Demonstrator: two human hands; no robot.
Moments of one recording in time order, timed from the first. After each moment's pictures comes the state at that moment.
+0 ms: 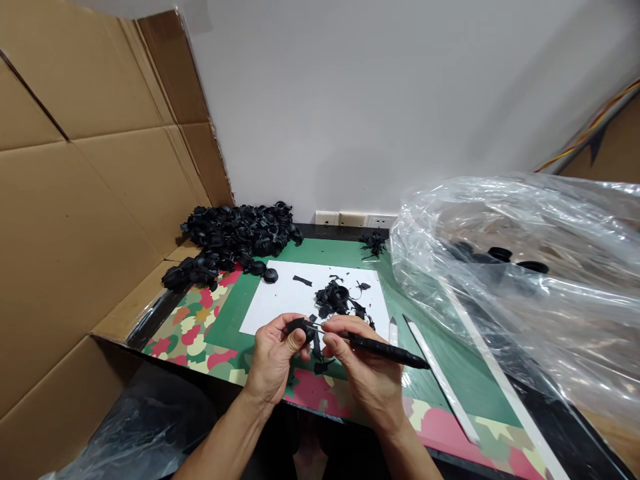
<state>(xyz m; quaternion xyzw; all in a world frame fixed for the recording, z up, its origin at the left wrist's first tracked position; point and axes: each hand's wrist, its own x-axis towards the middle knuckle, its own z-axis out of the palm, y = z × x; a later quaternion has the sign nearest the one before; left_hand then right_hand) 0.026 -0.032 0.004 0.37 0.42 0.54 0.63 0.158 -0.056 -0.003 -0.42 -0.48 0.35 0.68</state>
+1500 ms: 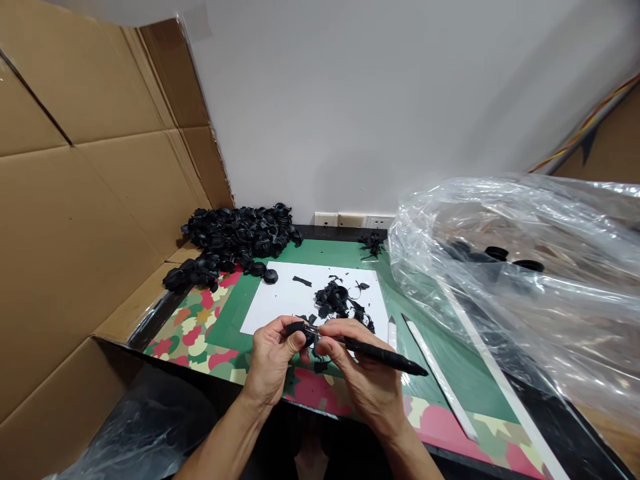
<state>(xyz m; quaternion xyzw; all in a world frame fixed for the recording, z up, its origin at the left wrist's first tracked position) 0.022 -0.035 0.006 0.39 0.41 0.54 0.62 0.159 -0.059 0.001 -0.41 -0.57 0.26 0.66</state>
